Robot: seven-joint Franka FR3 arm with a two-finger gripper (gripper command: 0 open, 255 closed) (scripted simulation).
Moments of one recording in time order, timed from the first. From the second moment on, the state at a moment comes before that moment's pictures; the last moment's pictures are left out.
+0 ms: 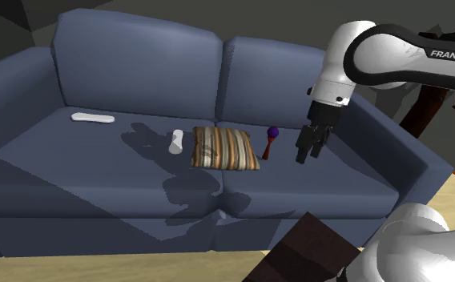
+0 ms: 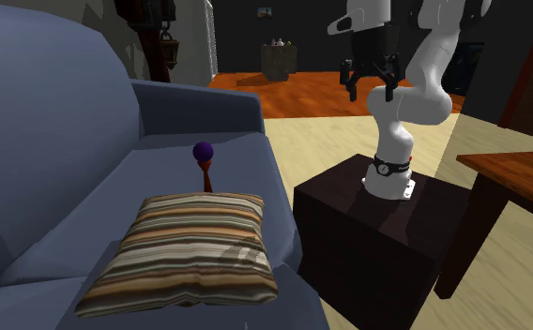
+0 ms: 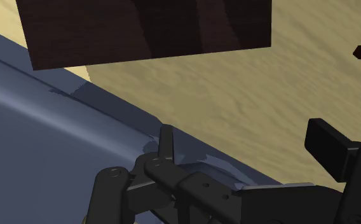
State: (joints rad) arm -0.01 -0.78 -0.07 -2.45 0.10 1.54 -0.03
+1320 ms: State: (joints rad) arm -0.10 -0.16 -0.28 -2.09 0.14 1.79 -0.15
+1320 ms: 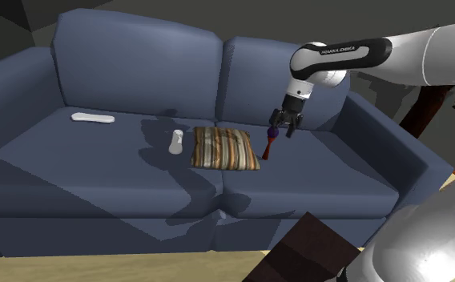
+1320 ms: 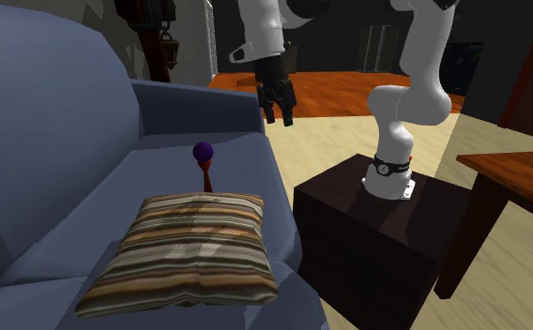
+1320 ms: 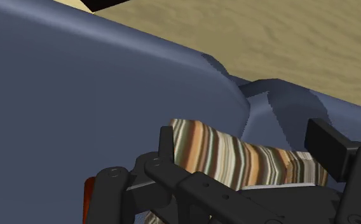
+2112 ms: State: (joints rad) arm -0.21 0.29 -0.36 -1.65 0.31 1.76 -0.23
